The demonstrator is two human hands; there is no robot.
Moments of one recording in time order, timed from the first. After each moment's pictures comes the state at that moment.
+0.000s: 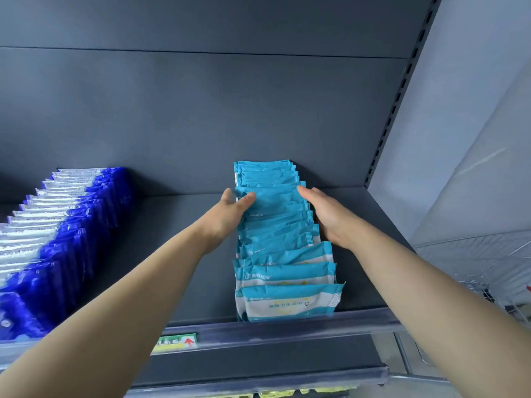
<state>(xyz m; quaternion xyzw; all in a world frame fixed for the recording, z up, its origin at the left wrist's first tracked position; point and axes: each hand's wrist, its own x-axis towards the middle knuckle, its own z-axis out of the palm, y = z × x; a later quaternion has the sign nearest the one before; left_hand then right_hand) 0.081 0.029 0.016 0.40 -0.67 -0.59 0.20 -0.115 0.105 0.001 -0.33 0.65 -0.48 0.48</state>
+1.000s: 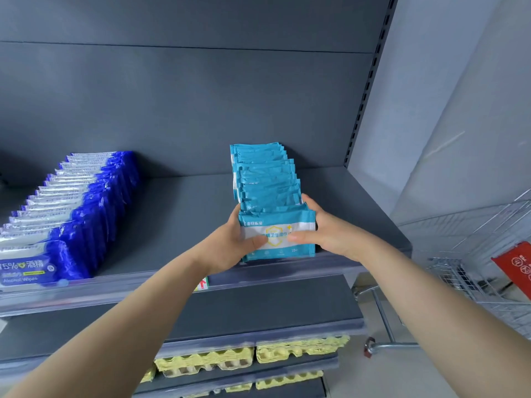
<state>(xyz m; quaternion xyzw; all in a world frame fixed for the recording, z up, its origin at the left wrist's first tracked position) 0.143 0.114 -0.018 0.28 -0.80 -0.52 0.12 -0.064 0.223 -0.006 -0.52 0.65 -0.35 0.43</state>
